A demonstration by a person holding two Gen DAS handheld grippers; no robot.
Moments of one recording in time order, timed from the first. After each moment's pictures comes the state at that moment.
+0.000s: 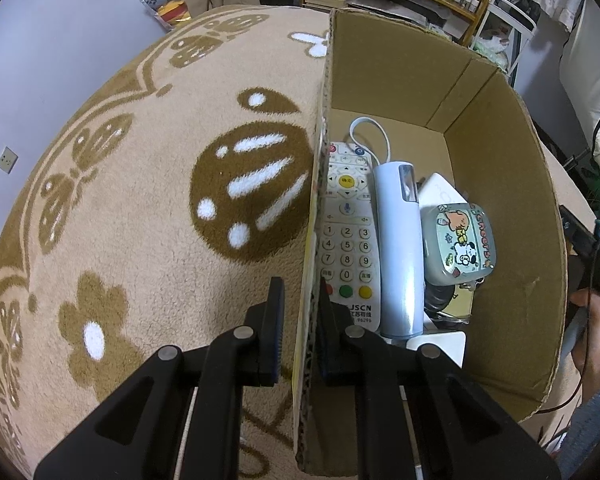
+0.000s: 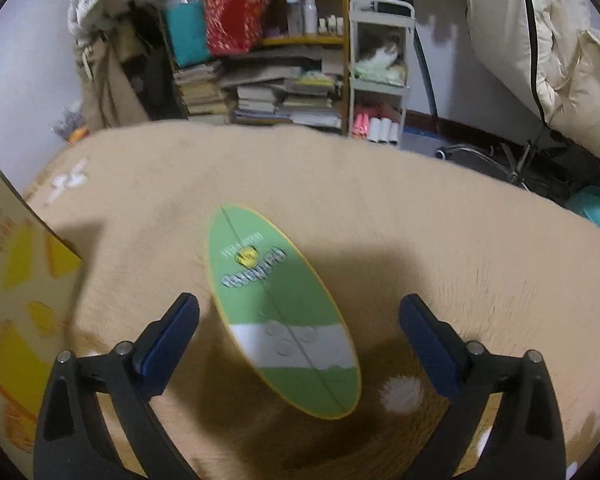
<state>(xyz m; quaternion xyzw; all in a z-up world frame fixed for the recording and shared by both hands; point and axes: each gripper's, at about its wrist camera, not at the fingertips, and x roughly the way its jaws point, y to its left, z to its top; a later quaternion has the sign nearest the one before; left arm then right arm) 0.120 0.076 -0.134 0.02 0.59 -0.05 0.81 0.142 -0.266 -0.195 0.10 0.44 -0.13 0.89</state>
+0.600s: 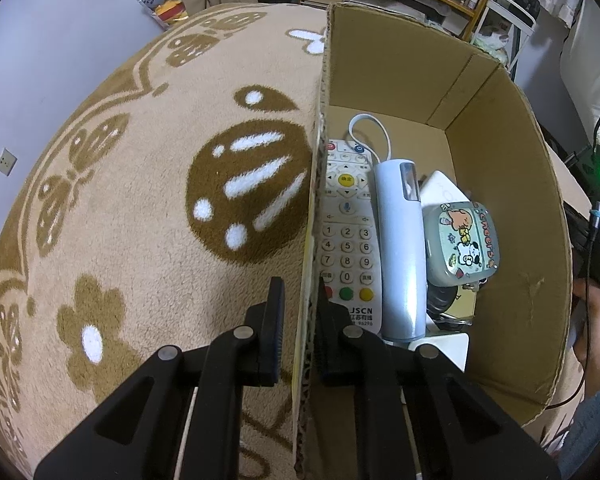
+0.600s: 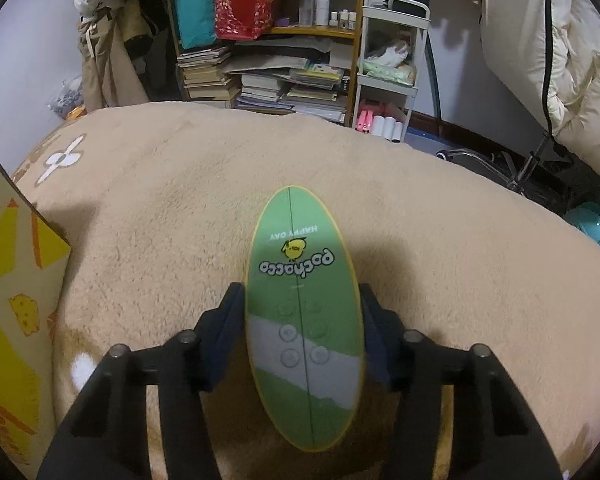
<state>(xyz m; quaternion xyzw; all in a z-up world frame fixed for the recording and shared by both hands) 0.121 0.075 -0.138 0.02 0.59 -0.05 0.81 0.152 -0.251 -0.197 0.07 0.45 -0.13 0.88</state>
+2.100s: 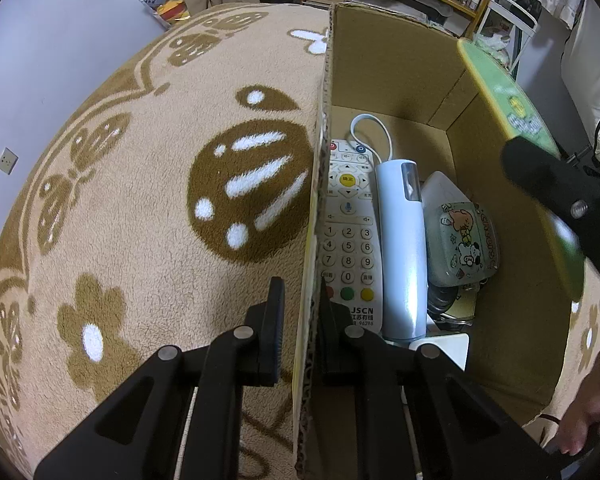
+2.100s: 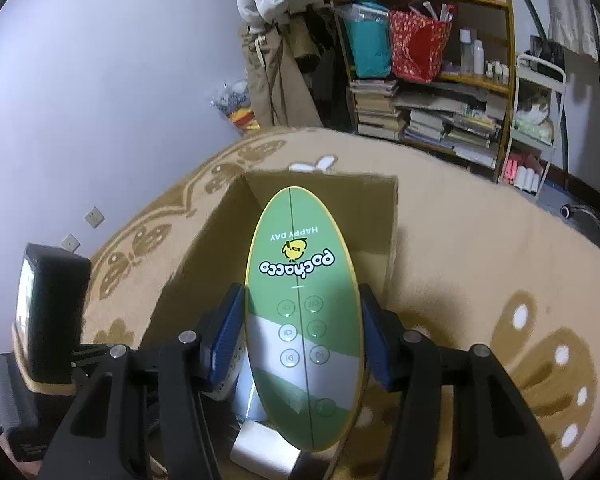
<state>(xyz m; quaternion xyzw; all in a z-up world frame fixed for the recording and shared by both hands) 0.122 0.074 -0.137 0.02 0.59 -0.05 0.81 0.106 -0.087 -0.098 0.08 0.40 0.11 0.90</state>
